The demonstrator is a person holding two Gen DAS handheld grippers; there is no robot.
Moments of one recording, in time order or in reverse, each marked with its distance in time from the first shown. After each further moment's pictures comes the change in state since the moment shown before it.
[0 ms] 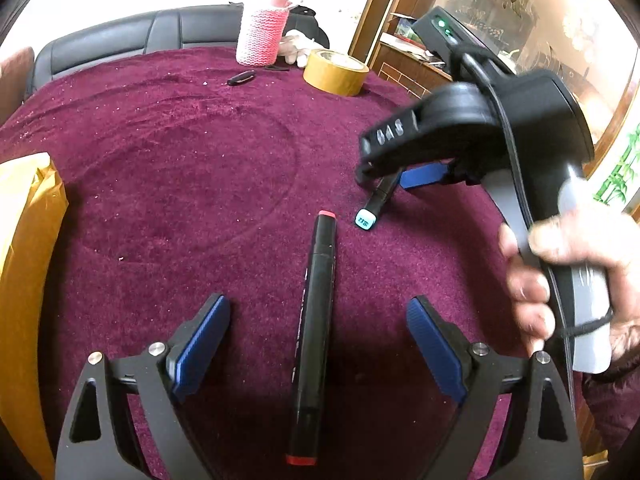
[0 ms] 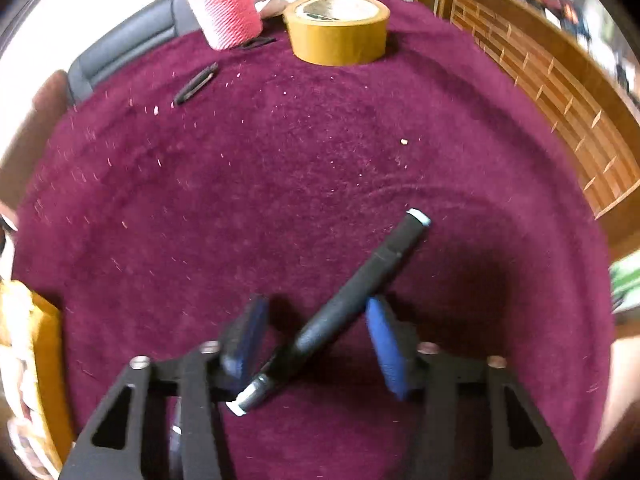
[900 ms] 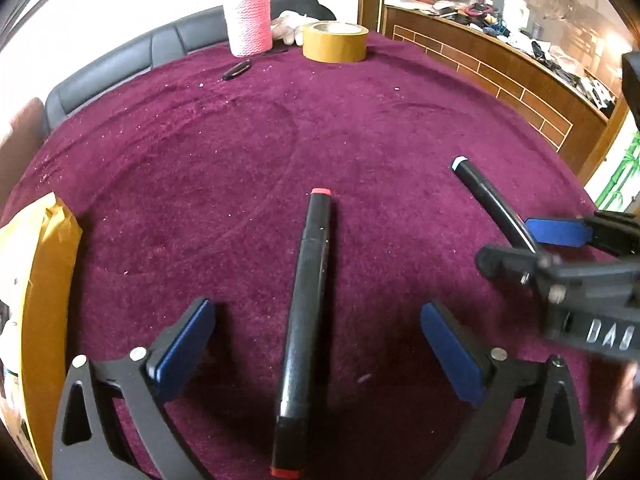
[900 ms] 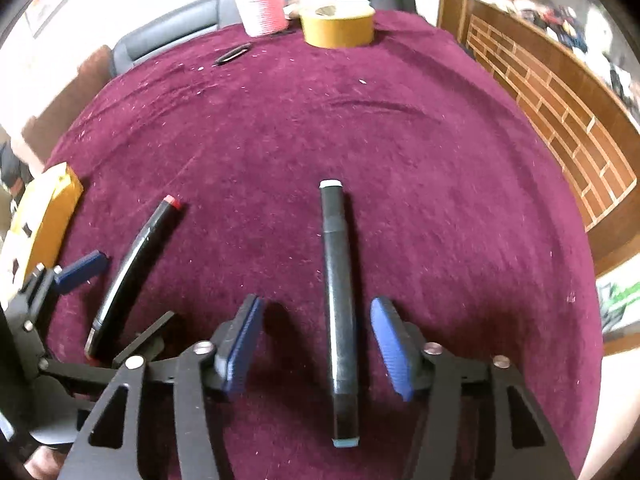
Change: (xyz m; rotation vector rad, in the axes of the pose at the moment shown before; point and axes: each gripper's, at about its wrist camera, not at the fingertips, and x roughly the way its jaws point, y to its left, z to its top) left arm 0.024 -0.035 -0.001 0.159 0.095 0.238; right arm -0.043 -0.041 -0.113 -0.116 -0.104 0.068
